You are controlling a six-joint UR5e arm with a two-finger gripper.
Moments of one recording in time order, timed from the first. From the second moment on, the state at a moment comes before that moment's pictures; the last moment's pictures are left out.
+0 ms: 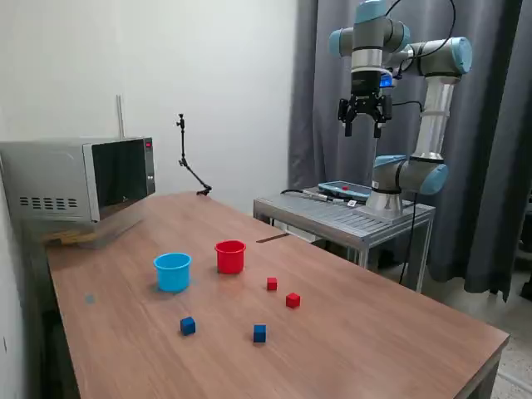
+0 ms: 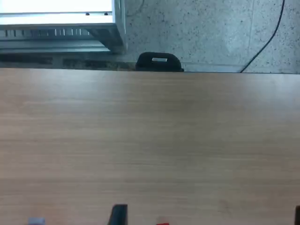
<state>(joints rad) 0.01 -1.67 1.65 -1.55 -1.52 -3.09</state>
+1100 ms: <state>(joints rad) 0.00 -1.67 1.65 -1.55 -1.52 -3.09</state>
